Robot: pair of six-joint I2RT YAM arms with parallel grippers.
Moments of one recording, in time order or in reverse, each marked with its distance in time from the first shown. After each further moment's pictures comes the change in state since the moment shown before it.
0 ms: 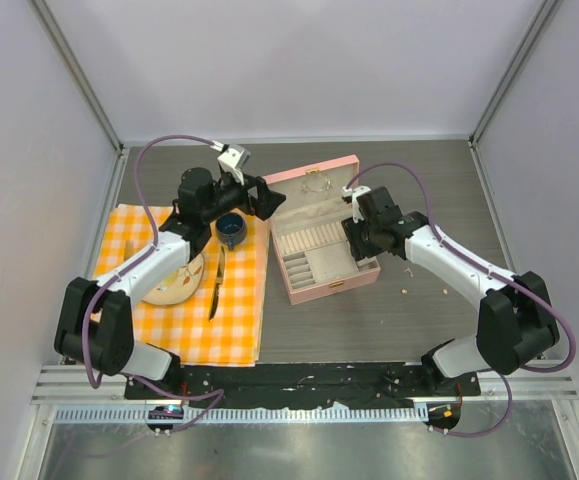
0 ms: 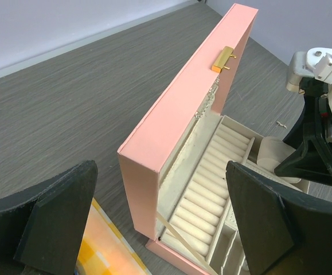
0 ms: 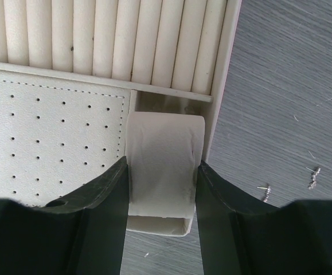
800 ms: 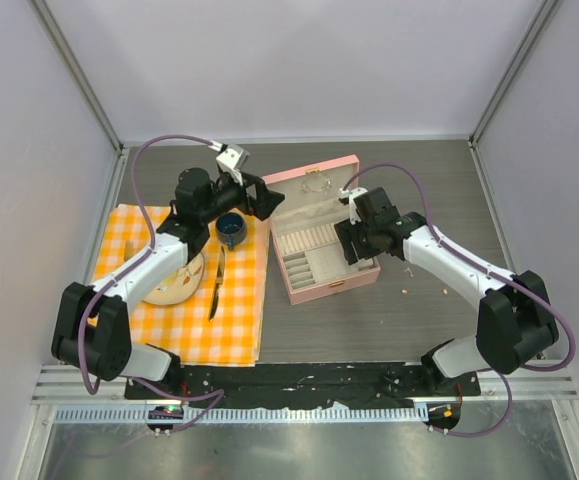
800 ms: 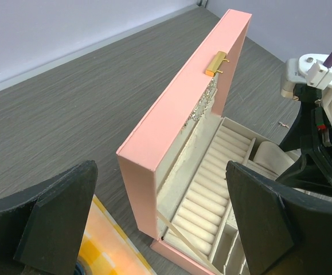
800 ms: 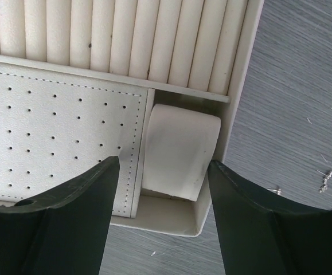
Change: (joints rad) left arm 0.000 -0.028 -0.003 -0.006 -0.001 0.029; right arm 0.009 0.005 0.002 -0.004 -0.018 0.011
